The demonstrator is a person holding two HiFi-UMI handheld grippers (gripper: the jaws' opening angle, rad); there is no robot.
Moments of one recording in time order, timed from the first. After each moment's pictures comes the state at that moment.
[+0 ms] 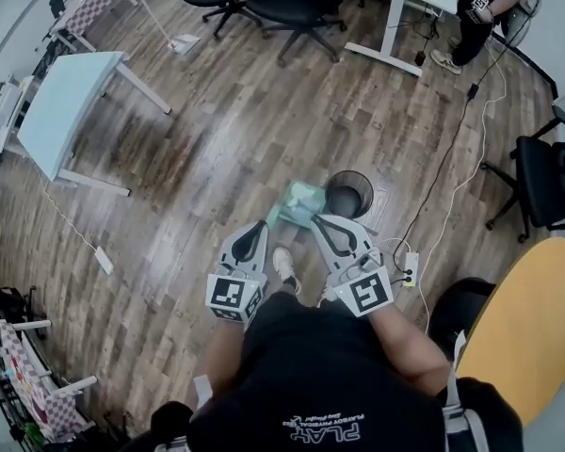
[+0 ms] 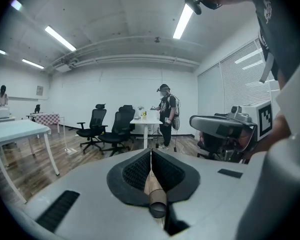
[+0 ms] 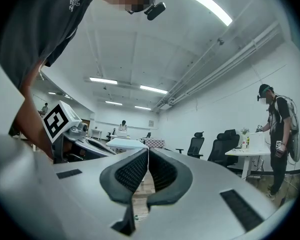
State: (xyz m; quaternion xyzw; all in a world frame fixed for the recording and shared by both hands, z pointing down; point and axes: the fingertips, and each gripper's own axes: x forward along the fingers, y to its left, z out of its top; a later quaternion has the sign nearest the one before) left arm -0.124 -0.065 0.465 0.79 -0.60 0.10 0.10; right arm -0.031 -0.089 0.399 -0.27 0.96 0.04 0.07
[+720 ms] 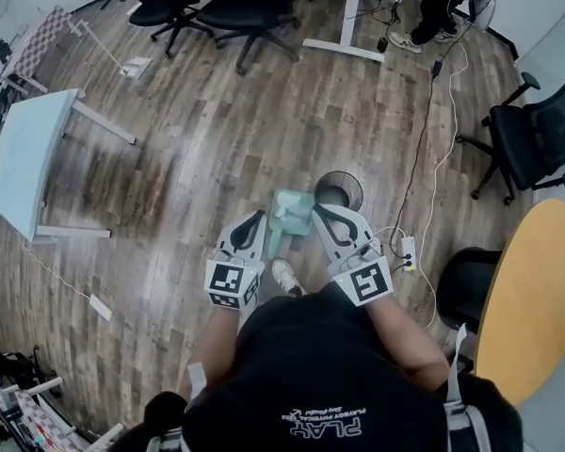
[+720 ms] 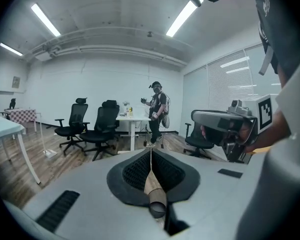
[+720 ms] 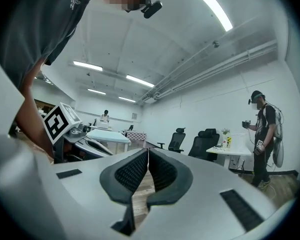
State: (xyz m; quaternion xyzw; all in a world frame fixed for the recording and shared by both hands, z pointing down) left arm -0.176 -0.151 0.494 0.85 -0.50 0.11 0.11; right arm -0.078 -0.154 0.416 -0.37 0.93 0.06 0.02
